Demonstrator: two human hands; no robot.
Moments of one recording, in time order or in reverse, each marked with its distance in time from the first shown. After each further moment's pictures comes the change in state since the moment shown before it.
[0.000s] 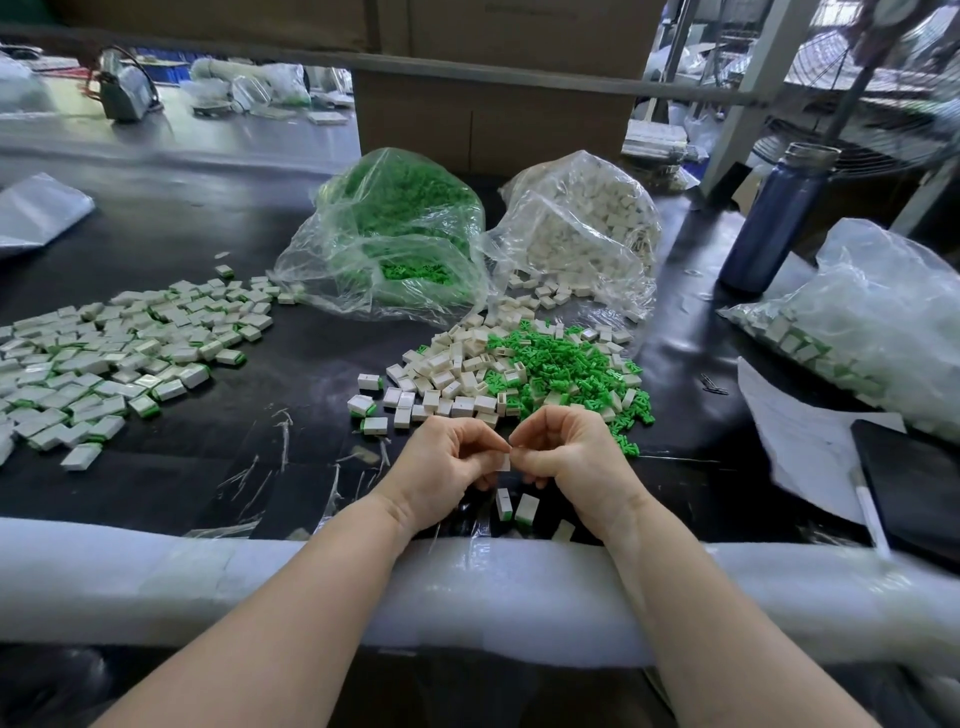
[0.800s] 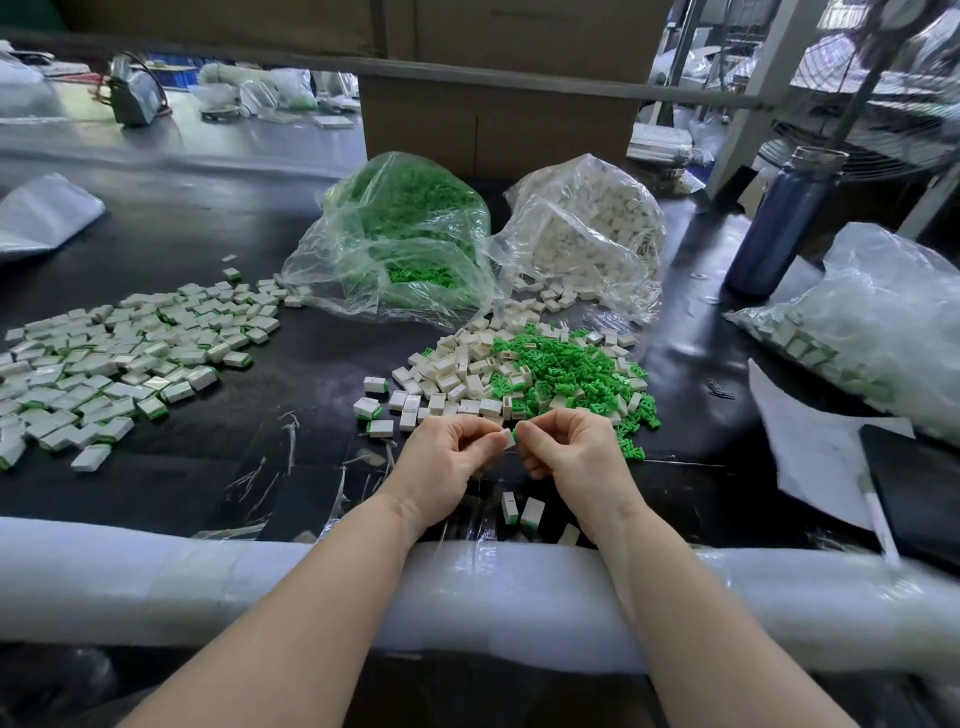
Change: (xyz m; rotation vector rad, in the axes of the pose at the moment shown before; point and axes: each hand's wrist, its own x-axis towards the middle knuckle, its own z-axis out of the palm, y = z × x) left_hand 0.004 -0.007 -0.002 0.021 0.105 -0.006; right_hand 0.004 0.006 0.008 -0.021 0.156 -0.042
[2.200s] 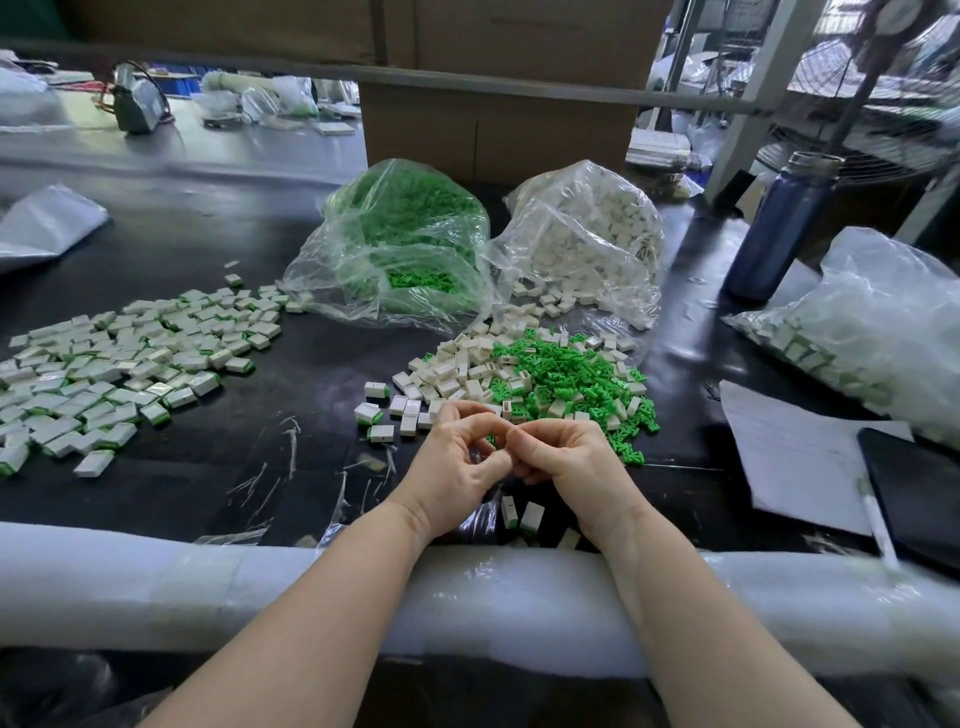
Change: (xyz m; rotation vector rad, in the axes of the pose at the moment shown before) left_hand -0.002 0.007 0.007 0.040 -0.003 0.070; right_hand -0.004 -0.009 -0.002 0.123 -0.213 0.046
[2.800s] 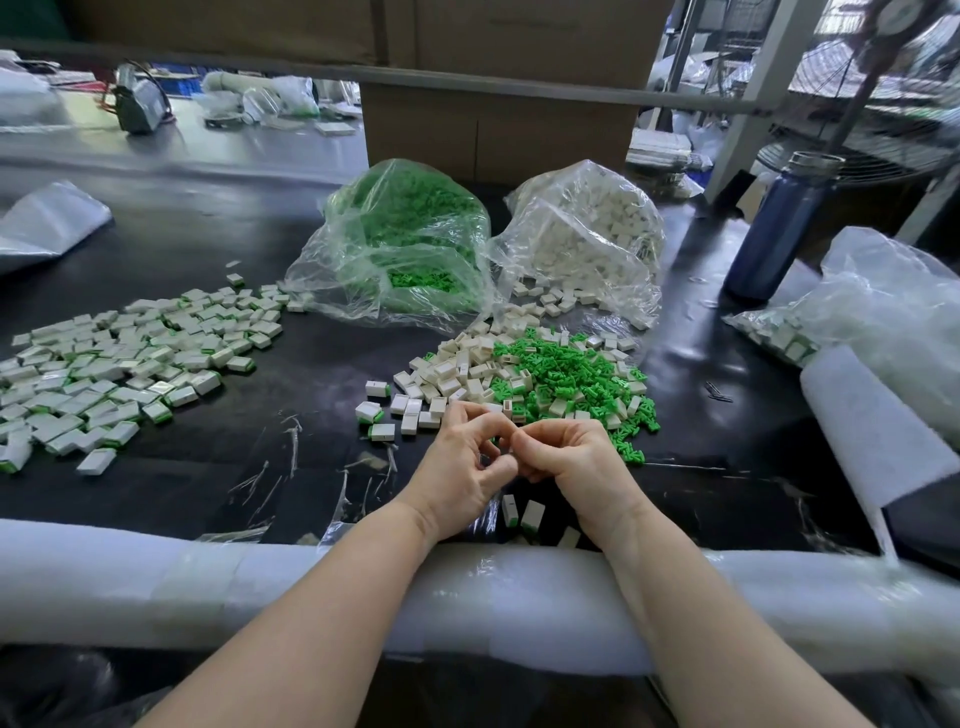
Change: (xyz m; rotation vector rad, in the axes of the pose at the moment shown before) left_hand 0.001 -0.004 0.003 0.087 -0.051 0.052; right_hand 0.001 0.003 -0.001 0.045 0.052 0.019
